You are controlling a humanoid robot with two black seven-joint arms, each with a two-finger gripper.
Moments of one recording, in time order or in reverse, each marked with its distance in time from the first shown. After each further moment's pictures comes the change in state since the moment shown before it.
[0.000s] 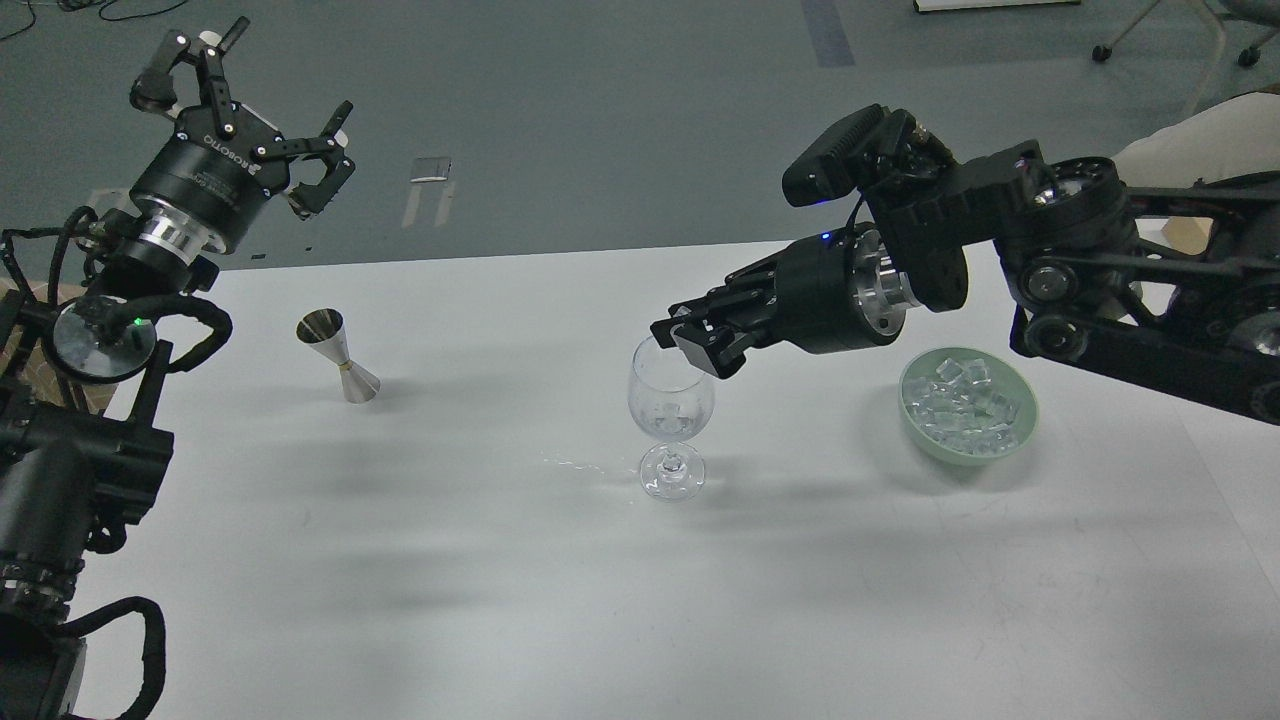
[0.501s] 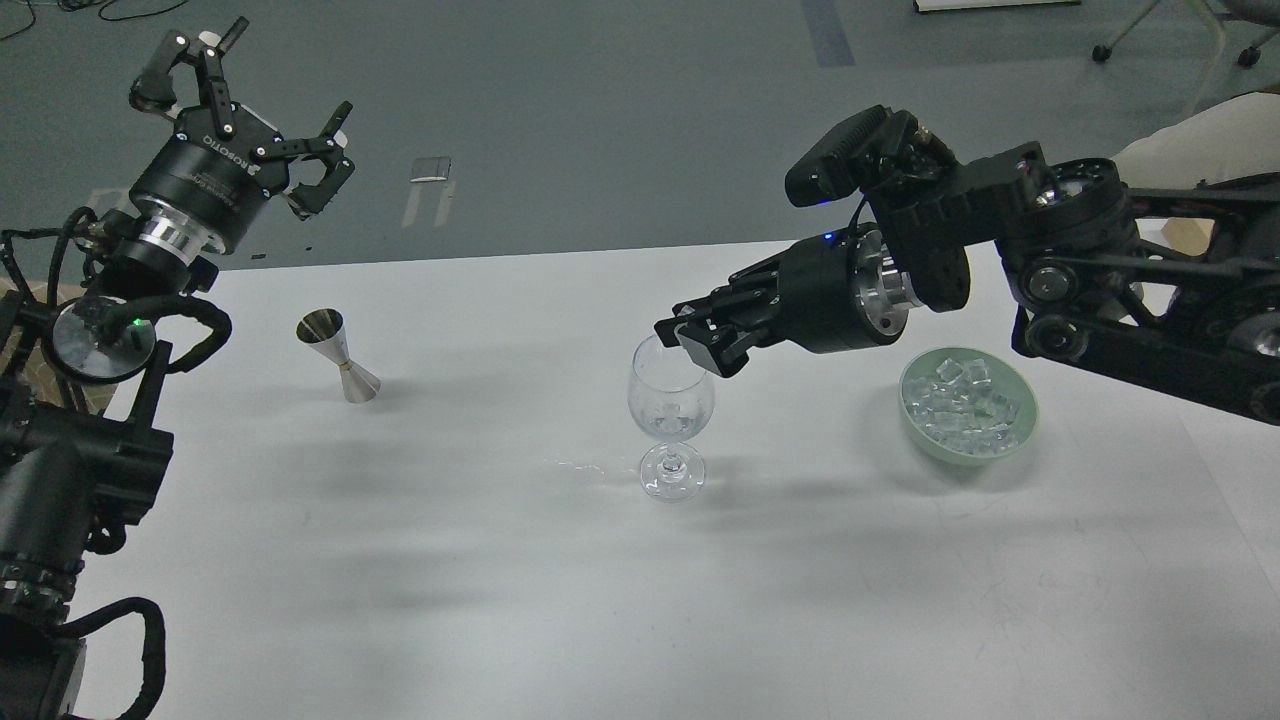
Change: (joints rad) left arm 0.002 0.000 -0.004 0.000 0.000 0.000 0.000; right arm -0.003 0.000 0.000 -0.005 -0.004 0.000 -0.004
